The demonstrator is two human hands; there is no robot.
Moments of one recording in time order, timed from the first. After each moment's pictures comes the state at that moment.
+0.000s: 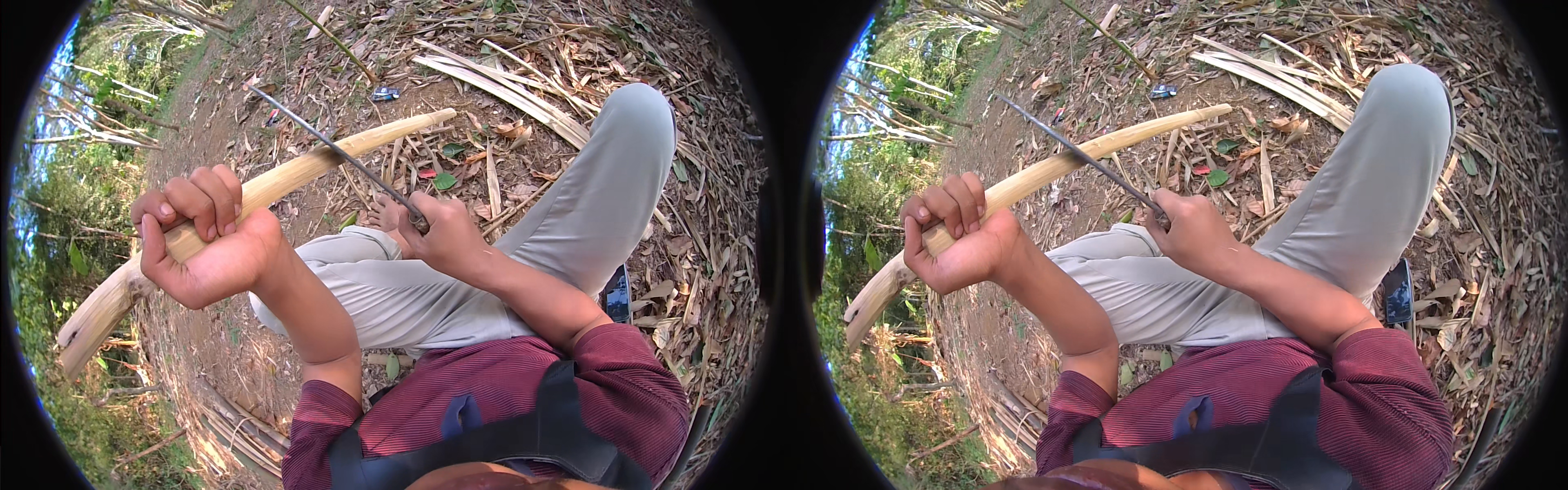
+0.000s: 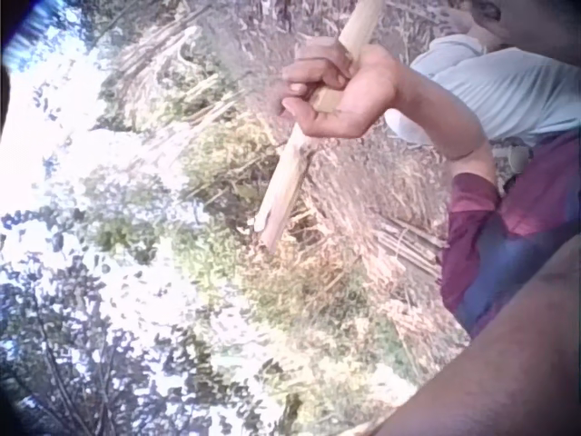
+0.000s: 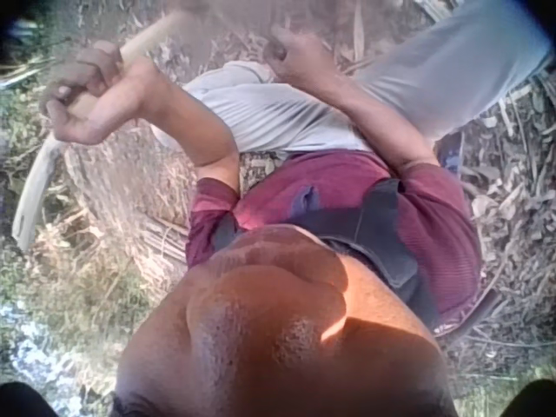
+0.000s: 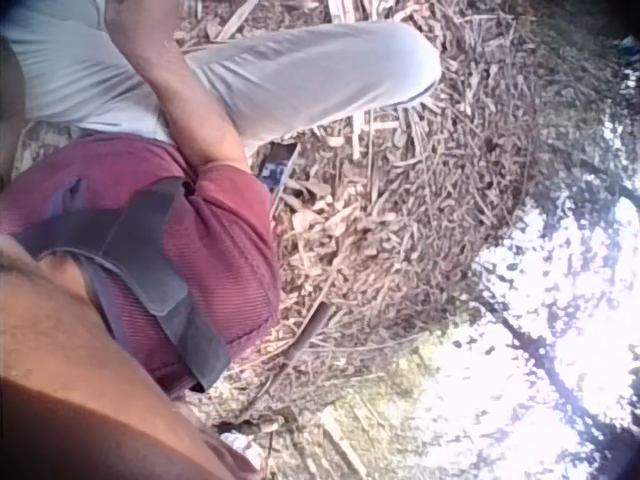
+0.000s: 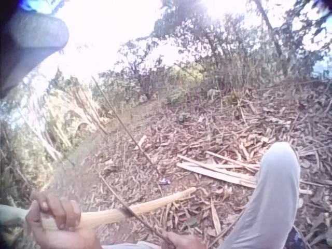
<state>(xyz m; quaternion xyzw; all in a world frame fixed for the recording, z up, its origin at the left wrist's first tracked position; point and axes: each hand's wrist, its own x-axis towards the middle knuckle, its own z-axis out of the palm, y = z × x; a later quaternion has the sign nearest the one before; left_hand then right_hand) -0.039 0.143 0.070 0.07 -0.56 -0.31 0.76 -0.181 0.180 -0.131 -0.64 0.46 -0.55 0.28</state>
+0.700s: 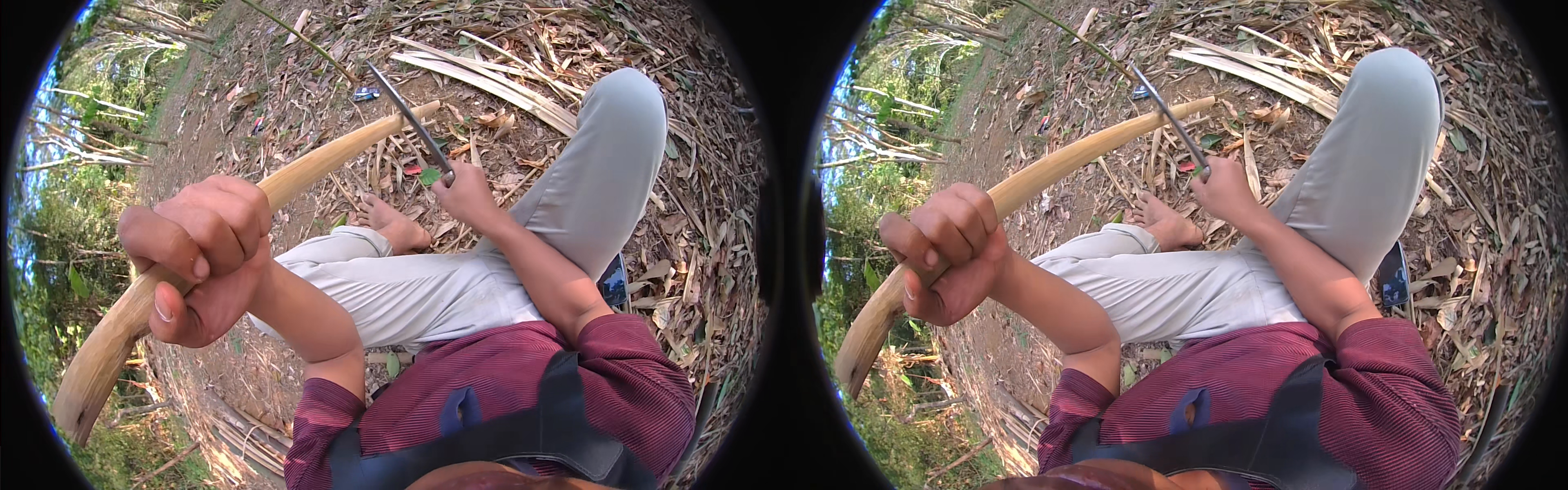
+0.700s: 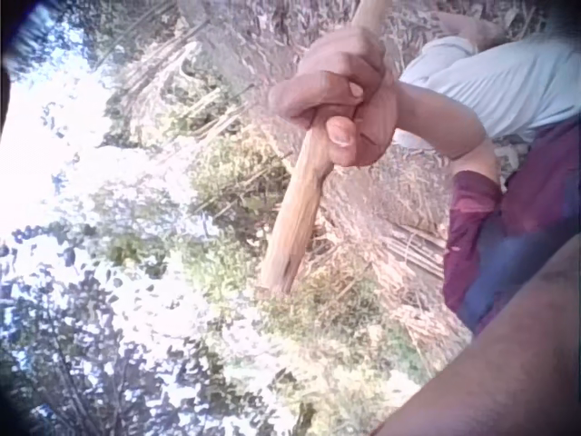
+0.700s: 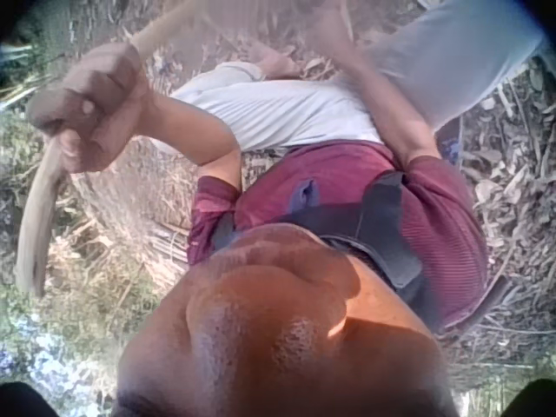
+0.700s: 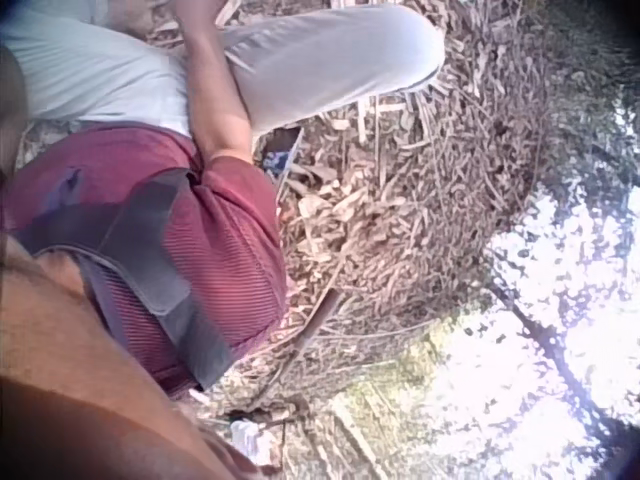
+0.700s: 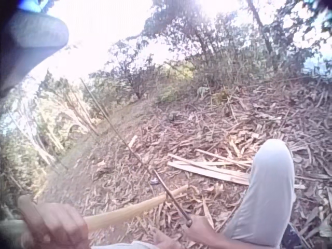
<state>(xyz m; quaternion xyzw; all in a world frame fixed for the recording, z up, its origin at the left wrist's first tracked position) -0.062 0.143 0.079 -0.07 -0.78 -0.41 0.47 -0.229 0.129 -0.217 -0.50 0.62 -0.49 0.35</state>
